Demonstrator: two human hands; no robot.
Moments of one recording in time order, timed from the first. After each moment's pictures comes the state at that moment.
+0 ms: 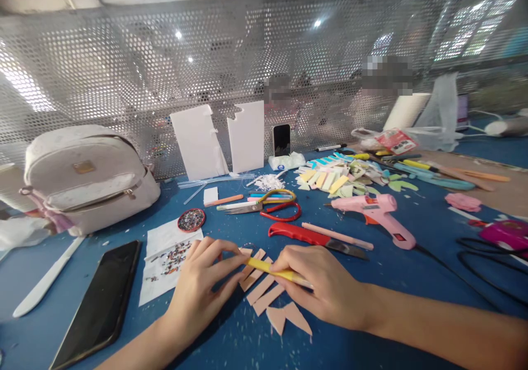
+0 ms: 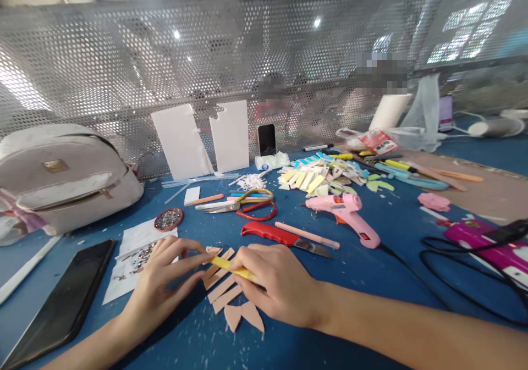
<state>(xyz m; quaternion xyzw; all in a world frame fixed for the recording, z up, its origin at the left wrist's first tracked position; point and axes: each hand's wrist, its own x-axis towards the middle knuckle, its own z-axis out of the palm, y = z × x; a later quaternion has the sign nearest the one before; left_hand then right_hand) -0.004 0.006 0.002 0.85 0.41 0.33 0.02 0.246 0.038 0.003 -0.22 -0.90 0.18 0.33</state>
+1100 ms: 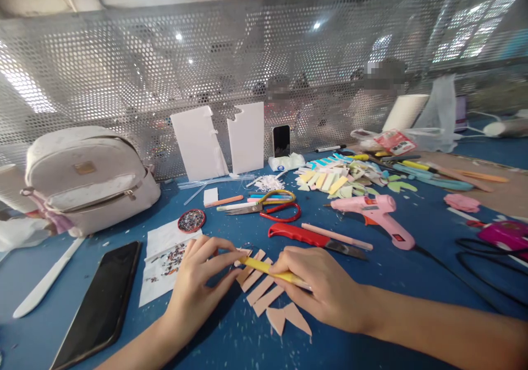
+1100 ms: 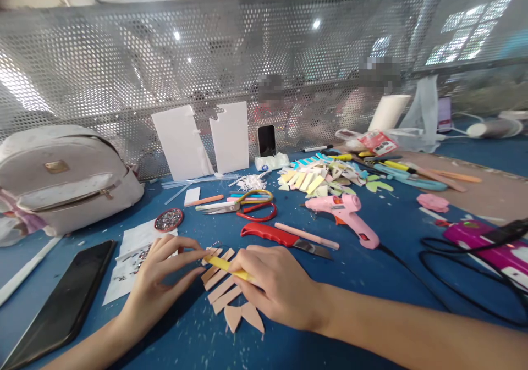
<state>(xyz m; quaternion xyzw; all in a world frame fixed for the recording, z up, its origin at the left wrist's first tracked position) -0.008 0.011 -0.001 0.84 0.41 0.37 0.03 0.245 0.037 0.003 -0.22 -0.91 0.17 0.32</state>
